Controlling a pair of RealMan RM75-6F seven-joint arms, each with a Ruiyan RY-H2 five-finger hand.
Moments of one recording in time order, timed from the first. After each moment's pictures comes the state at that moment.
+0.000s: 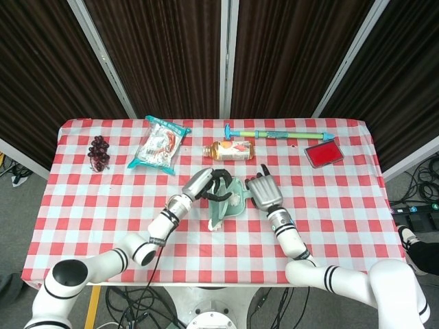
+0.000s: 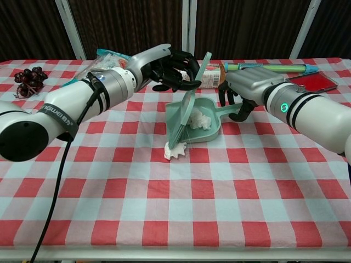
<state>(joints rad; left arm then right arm) -1.01 -1.98 -0.27 -0.82 1.42 0.84 -0.91 0.85 -1.78 0.20 -1.22 -0.90 0.94 -0.64</state>
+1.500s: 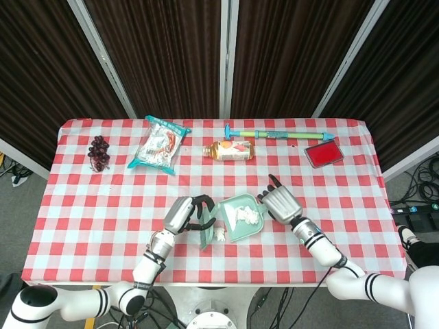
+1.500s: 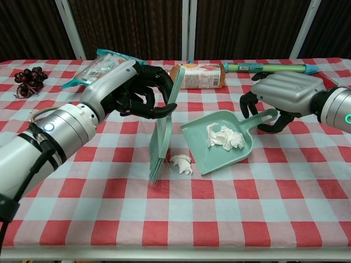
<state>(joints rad) -0.68 -1.94 -0.17 -1.28 1.34 1.19 -0.35 0.75 -1.55 0.03 -1.30 -1.33 0.93 -0.40</state>
